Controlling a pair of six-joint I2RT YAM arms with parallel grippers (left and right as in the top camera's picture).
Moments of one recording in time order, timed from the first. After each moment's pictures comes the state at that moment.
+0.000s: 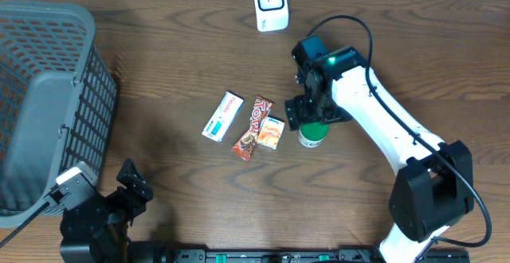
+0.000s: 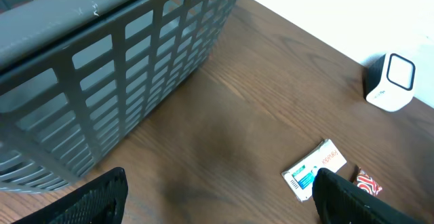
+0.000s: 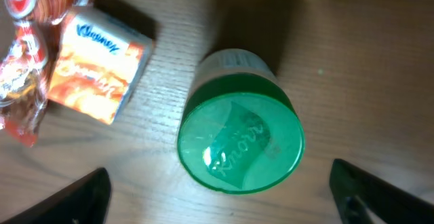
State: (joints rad) left arm 0.01 0.29 0.78 -1.02 -0.23 -0.49; right arm 0.46 1.86 1.54 -1.23 -0.03 0.29
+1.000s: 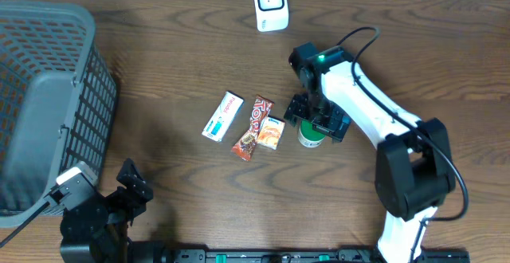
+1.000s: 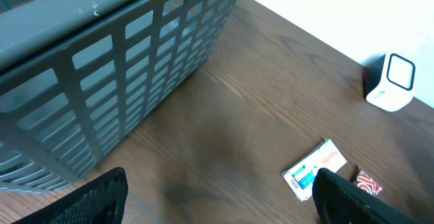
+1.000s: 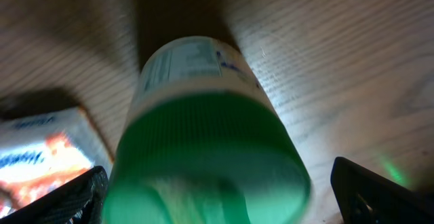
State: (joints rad) left arm 0.01 0.29 0.78 -1.02 -0.23 -0.49; right arm 0.44 2.01 1.54 -1.26 -0.03 0.94
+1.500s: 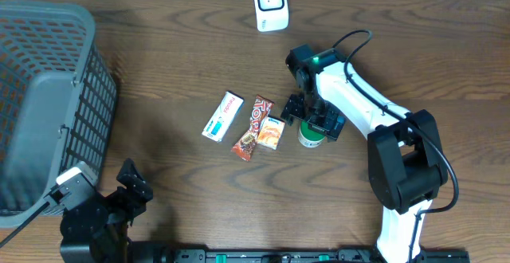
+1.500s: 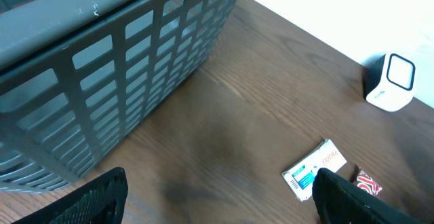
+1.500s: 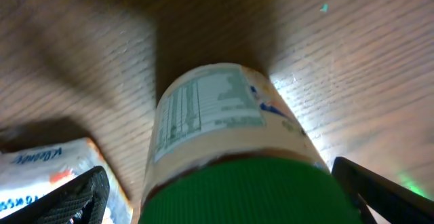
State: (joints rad) left arm 0.01 0.29 0.78 -1.02 -0.23 -0.49; right arm 0.44 2.05 1.53 -1.18 -0.03 0.94
